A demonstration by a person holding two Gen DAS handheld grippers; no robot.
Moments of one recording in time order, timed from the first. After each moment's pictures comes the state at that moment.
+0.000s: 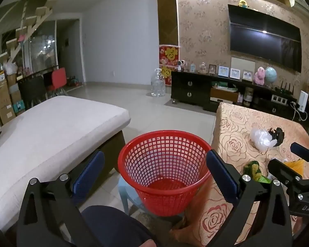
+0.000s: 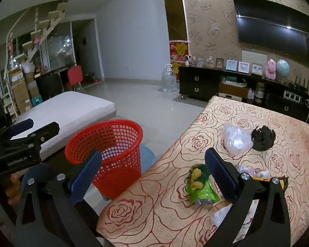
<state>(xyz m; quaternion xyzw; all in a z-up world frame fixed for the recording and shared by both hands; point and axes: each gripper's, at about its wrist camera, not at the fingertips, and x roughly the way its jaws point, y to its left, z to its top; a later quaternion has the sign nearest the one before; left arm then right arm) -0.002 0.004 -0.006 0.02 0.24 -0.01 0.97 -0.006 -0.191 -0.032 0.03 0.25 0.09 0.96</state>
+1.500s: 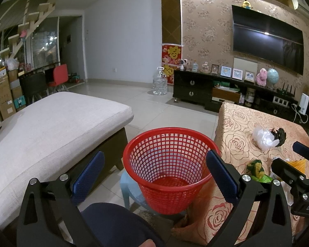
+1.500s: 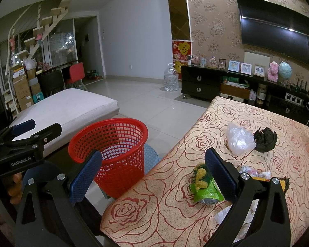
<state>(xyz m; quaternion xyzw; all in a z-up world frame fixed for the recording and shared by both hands) 0.002 0.011 -0.014 0.01 0.24 -0.01 0.97 -0.005 -0.183 -0.036 0.02 0.25 0.10 0.96</state>
